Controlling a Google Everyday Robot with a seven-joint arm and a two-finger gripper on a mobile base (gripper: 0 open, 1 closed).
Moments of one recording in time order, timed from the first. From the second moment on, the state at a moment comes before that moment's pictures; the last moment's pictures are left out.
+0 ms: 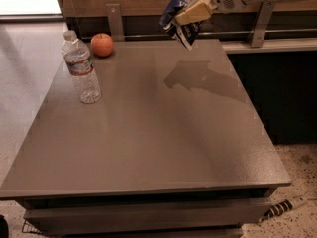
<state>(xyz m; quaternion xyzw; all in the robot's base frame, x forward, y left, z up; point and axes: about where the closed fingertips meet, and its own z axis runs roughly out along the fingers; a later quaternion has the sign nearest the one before) 0.709 -0.085 1.029 -0.55 0.63 0.10 0.54</state>
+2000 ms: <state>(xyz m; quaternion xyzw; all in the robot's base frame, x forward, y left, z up) 0.785 0.074 0.954 -0.53 0.65 0.13 0.52</state>
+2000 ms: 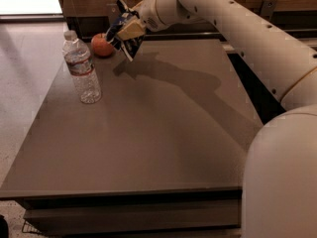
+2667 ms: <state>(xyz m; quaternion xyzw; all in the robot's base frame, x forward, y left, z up) 0.784 0.079 0.950 -0.54 0.65 0.13 0.52</state>
